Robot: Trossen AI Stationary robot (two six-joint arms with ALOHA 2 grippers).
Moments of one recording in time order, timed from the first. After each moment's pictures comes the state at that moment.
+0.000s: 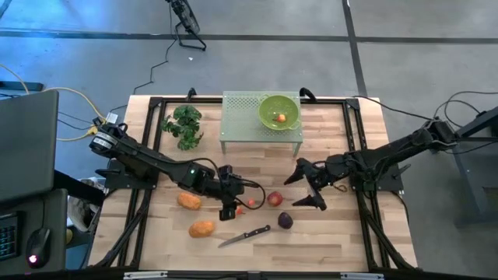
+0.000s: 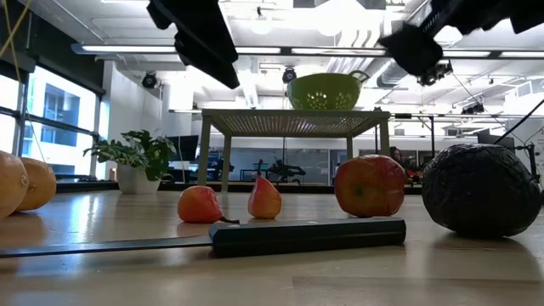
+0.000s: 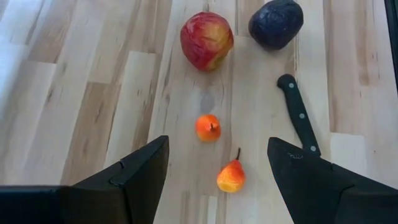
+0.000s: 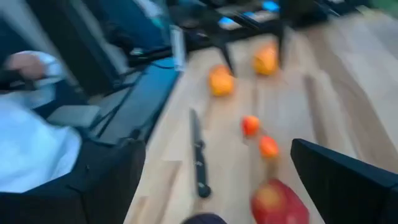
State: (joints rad) left arm -0.35 1.59 1.23 -0.52 -0.23 -0.41; right arm 0.27 1.04 0.52 0.23 -0.13 0.34
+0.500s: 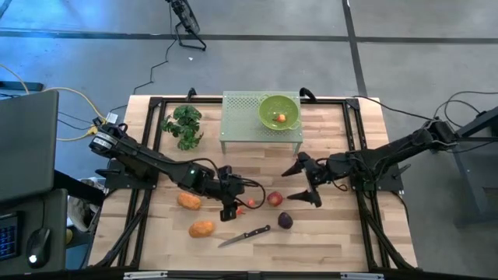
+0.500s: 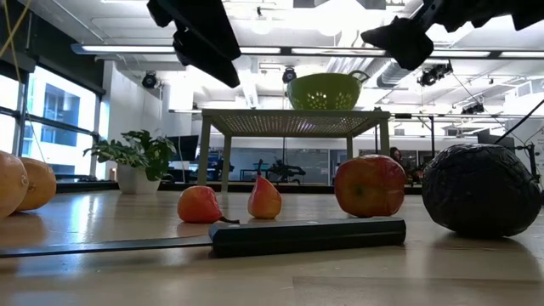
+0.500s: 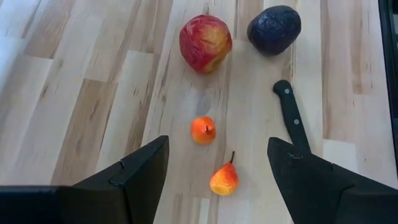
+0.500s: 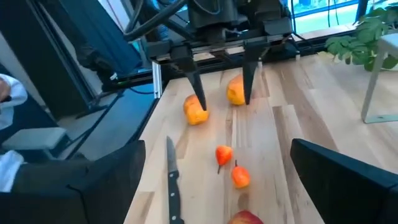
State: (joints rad) left arm -0.35 1.59 1.23 -0.51 -0.23 -0.45; right arm 0.27 1.04 0.52 0.29 0.02 0.31
